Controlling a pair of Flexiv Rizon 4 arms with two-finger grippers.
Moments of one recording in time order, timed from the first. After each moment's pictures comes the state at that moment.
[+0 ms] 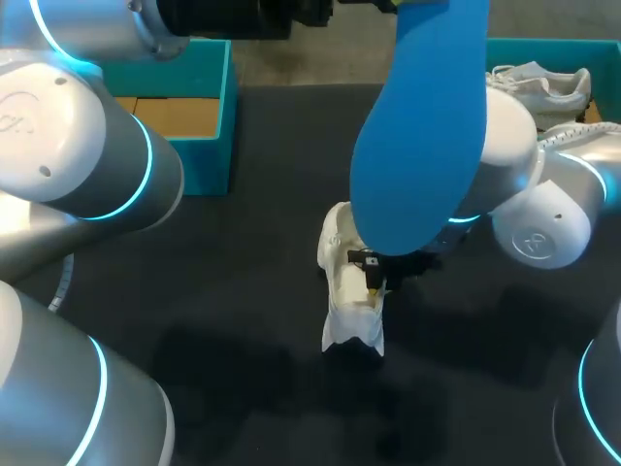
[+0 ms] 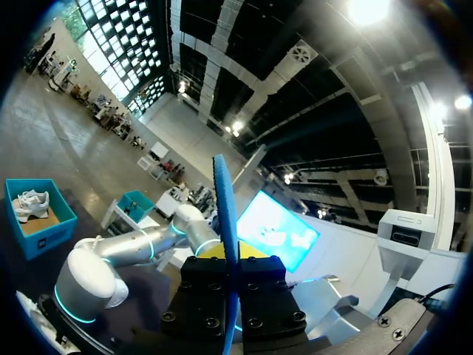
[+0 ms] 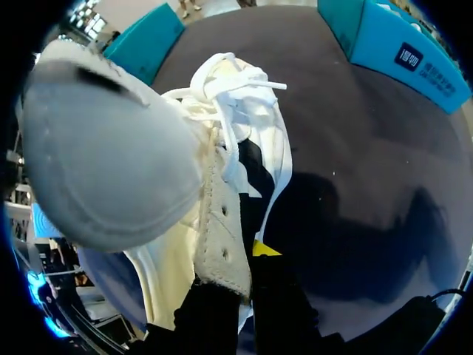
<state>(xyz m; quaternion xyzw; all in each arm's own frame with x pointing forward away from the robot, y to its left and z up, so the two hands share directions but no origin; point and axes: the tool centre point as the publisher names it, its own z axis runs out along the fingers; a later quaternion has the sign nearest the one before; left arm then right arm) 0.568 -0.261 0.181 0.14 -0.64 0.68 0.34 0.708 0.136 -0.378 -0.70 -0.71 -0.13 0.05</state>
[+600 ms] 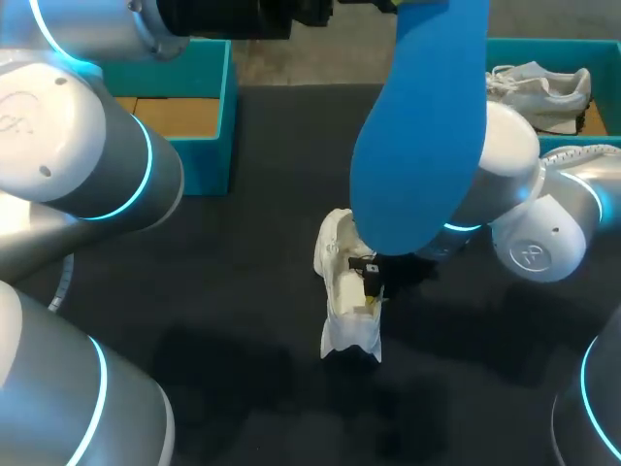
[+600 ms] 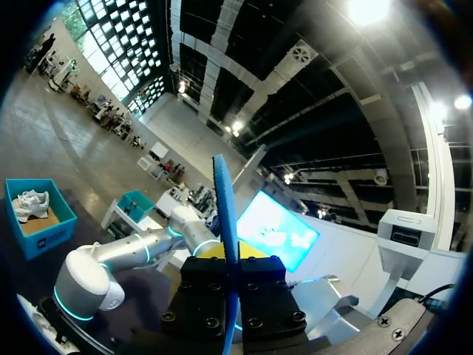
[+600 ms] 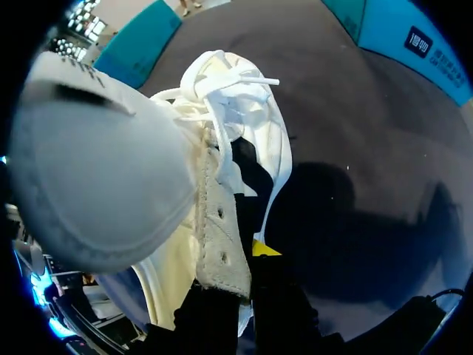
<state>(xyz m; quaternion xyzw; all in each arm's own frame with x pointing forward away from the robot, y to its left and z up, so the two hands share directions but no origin) 0.568 -0.261 0.181 0.14 -0.64 0.68 0.34 0.708 0.139 -0.401 -0.70 -0.70 -0.13 0.07</state>
